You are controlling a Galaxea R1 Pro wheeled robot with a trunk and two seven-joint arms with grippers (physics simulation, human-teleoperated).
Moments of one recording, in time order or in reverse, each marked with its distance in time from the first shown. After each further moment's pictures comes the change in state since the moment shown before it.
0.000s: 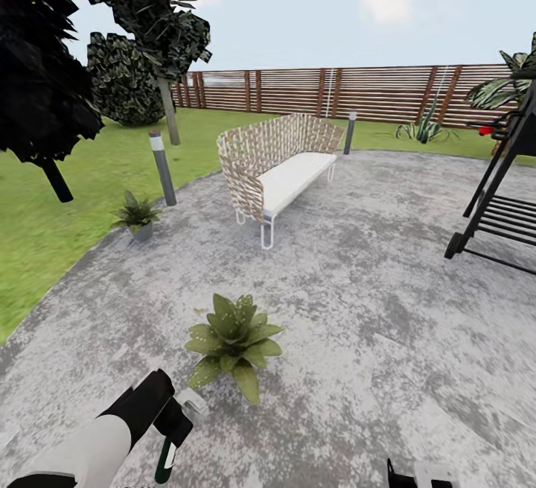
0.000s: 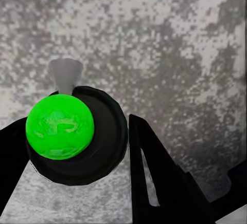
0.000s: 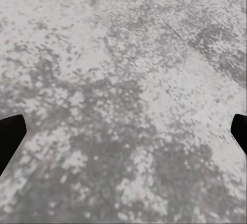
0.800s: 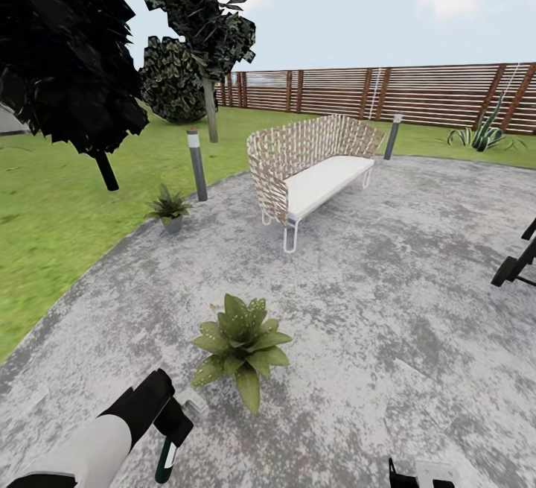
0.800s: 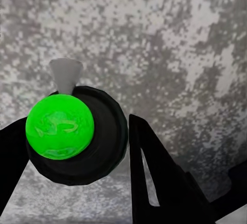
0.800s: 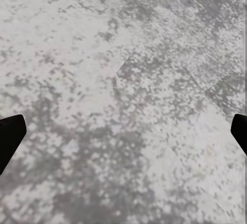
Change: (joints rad) left arm 0.000 0.000 -0.001 0.000 0.000 0.000 0.001; right arm 0.000 -0.004 -0.001 -0.001 0.000 0.000 0.000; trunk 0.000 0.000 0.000
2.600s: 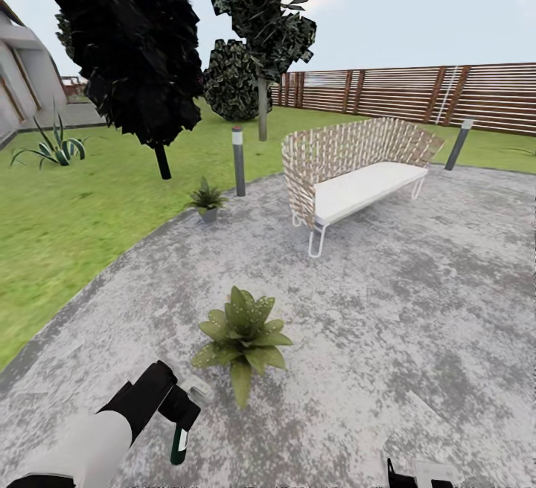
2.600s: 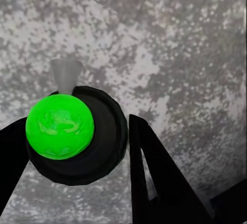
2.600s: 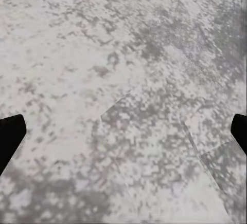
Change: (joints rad) left arm 0.000 0.001 -0.010 -0.069 0.115 0.002 0.001; right arm 0.000 0.004 0.001 0.000 0.000 0.000 0.000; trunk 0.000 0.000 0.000
